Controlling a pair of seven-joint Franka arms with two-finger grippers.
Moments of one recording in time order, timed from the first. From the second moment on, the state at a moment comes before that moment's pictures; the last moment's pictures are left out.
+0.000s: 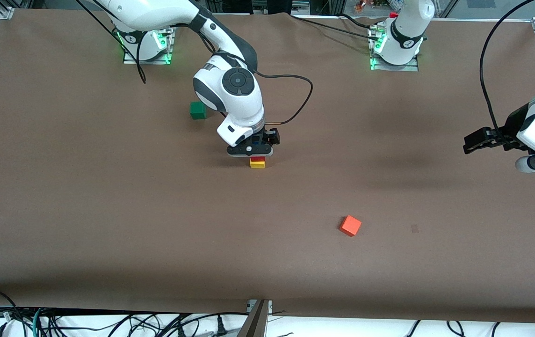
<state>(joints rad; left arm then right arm) 0.04 0.19 -0.08 -1.46 0.02 1.60 -0.15 0.39 0.60 0.44 -1.64 -0.30 2.26 0.97</state>
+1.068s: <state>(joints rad) 0.04 0.21 -0.08 -1.43 0.02 1.60 -0.15 0.10 0.41 0.43 -1.43 -0.04 1.76 0.67</state>
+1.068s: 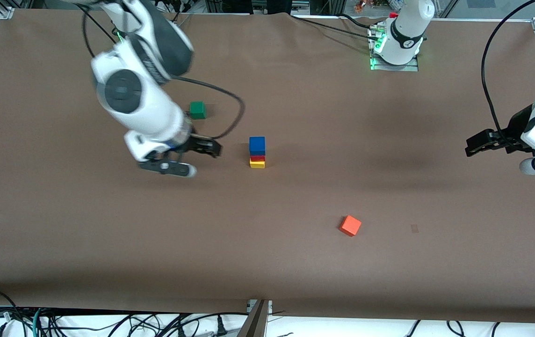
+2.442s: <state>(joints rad) 0.04 0.21 -0.08 -1.43 0.01 1.60 -0.15 0.08 -0.03 0.07 -1.64 0.09 1.50 0.15</state>
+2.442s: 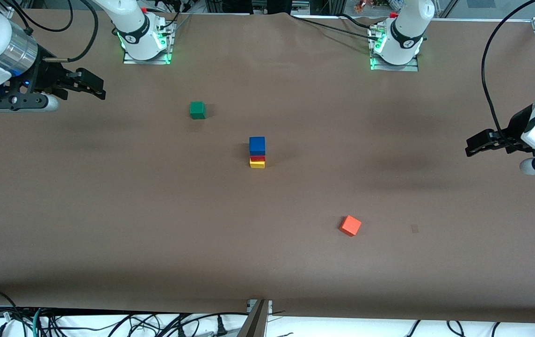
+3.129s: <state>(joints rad) 0.04 0.21 -0.08 -1.43 0.01 1.60 -0.15 0.09 -0.02 0.04 -1.63 0.07 1.52 0.11</state>
